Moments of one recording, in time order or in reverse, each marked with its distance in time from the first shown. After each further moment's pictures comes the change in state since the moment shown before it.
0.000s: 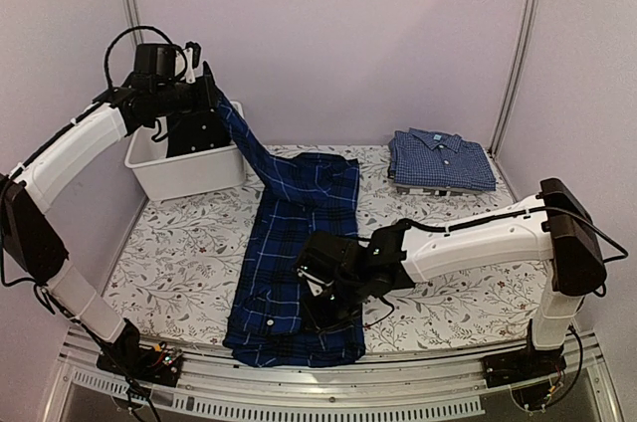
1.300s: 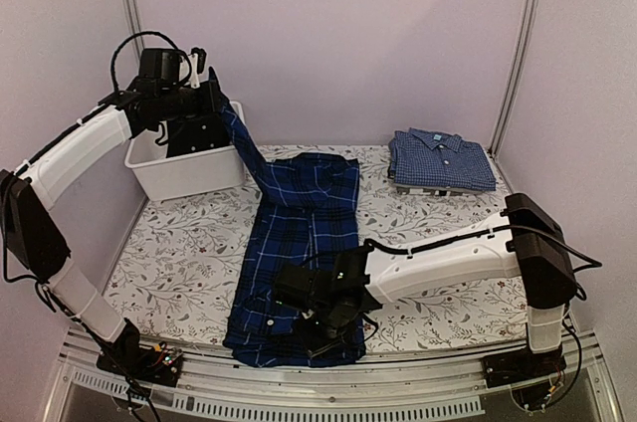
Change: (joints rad) left arm 0.000 0.019 -0.024 0.021 0.049 -0.007; right arm 0.099 0.164 0.160 -0.223 0.177 0.017
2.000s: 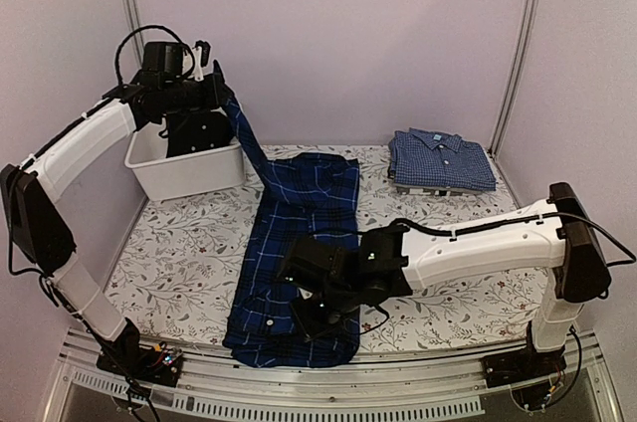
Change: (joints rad) left arm 0.000 0.047 0.069 -0.001 0.039 0.001; right arm 0.001 -0.165 -0.034 0.090 0.023 -0.002
